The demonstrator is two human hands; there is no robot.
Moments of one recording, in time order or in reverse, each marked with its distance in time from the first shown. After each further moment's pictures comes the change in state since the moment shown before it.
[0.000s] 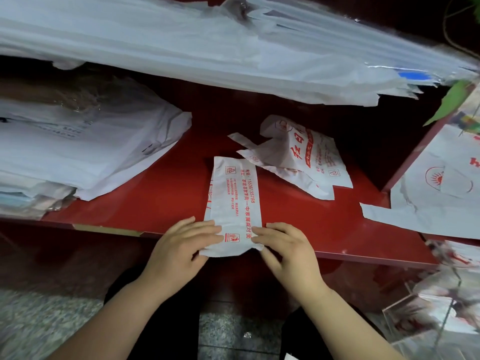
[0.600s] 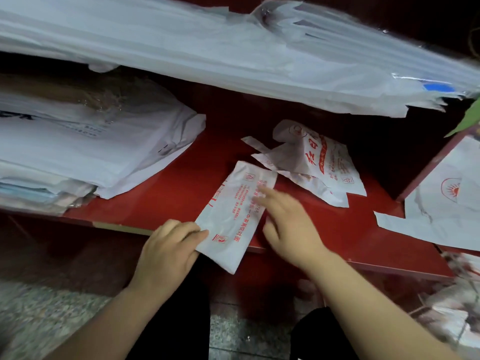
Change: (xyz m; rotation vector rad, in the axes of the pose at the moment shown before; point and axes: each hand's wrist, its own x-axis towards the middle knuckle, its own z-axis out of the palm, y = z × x) left_hand -0.018 -0.017 -0.022 0.280 0.233 0.030; right_hand 0.065 -0.021 -0.002 -0.112 -0.258 -0.023
